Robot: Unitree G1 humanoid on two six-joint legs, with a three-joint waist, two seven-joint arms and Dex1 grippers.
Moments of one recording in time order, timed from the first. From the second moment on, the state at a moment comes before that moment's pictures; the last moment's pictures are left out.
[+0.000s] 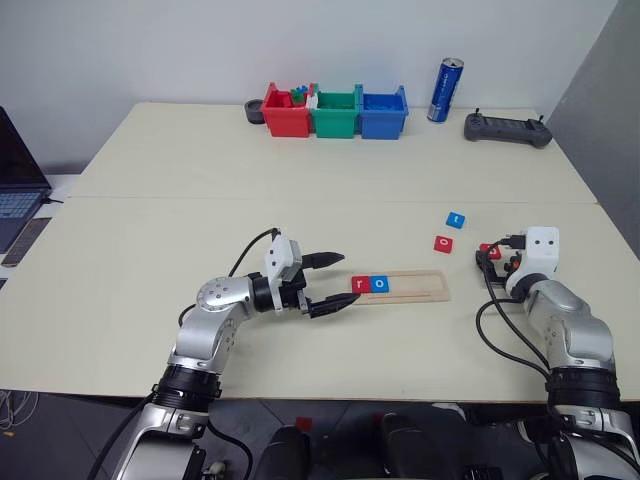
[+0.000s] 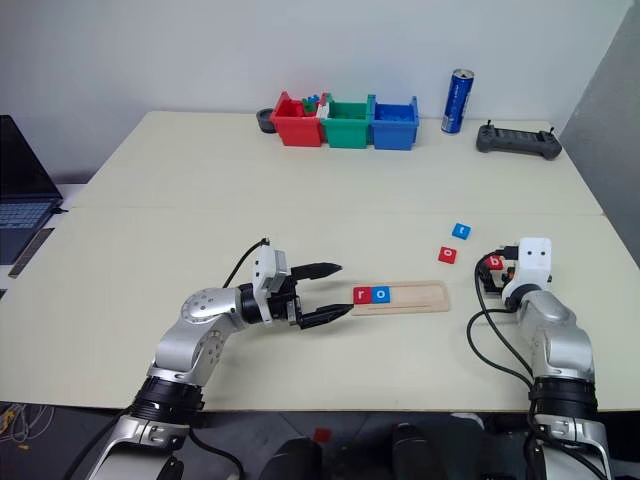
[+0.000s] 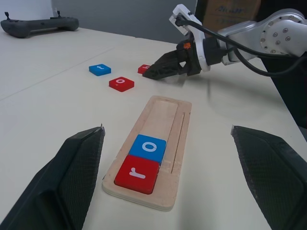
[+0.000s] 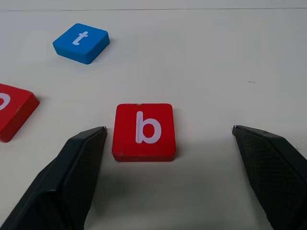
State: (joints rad) left arm -0.39 0.37 -0.09 0.11 -0.35 0.17 -1.12; right arm -0.38 -0.42 -0.25 0.18 0.24 0.55 0.18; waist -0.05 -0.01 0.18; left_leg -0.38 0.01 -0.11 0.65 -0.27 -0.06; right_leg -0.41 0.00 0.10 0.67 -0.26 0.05
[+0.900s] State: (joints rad) left arm -0.36 0.35 -0.10 0.09 -0.35 0.16 -1.10; right arm -0.03 -0.35 -0.27 -0.47 0.29 0.94 0.11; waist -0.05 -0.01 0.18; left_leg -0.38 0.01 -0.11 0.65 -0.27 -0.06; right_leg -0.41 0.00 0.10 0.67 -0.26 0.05
